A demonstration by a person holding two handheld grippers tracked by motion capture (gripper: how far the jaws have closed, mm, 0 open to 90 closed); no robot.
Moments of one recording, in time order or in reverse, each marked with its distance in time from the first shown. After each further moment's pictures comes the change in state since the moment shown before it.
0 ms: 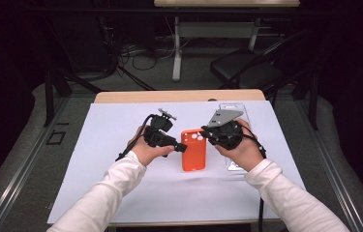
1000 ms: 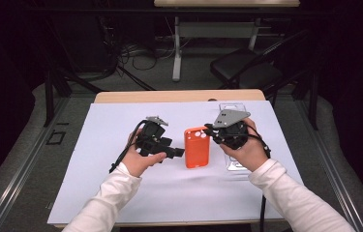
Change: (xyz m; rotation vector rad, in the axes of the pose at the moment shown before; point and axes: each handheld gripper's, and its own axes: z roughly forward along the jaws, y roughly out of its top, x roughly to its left) left arm 0.004 -0.026 -0.011 -0.123 -0.067 0.030; right arm -0.006 -0.004 -0.011 -0.053 -0.020 -0.058
